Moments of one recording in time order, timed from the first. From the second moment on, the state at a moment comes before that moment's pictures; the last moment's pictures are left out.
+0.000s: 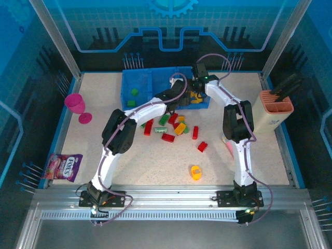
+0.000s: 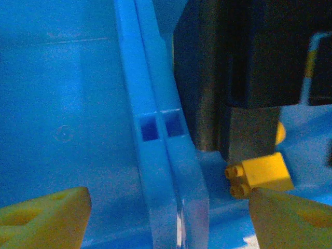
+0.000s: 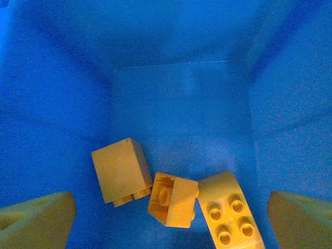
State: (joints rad) left arm -0.62 2.26 1.85 -0.34 -0.33 -0.48; right arm 0.30 2.30 1.99 -0.58 0.07 0.29
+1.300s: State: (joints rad) left arm -0.62 2.39 1.94 -0.34 -0.37 -0.48; right arm 0.24 2.24 1.72 -0.39 -0.30 0.51
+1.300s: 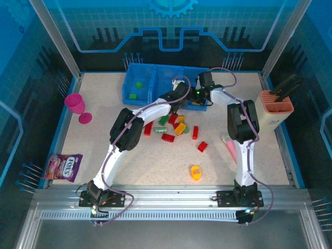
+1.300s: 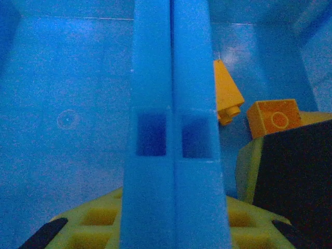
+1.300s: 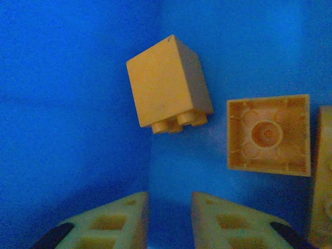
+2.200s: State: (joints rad) left arm -0.62 2.20 1.78 -0.29 -0.25 -0.46; right arm 0.29 2.18 1.89 -0.62 -0.19 0.41
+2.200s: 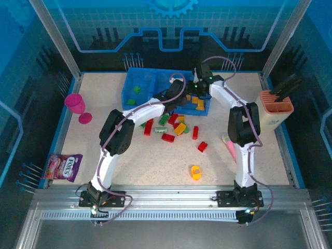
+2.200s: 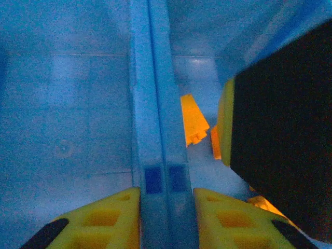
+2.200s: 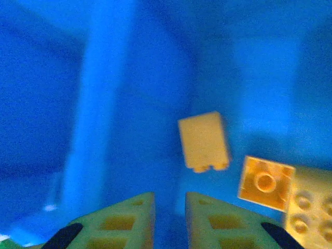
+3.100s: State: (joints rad) left arm -0.64 1.81 1.61 -0.20 -0.10 -0.40; right arm 0.29 2.03 1.85 -0.65 -0.12 0.31
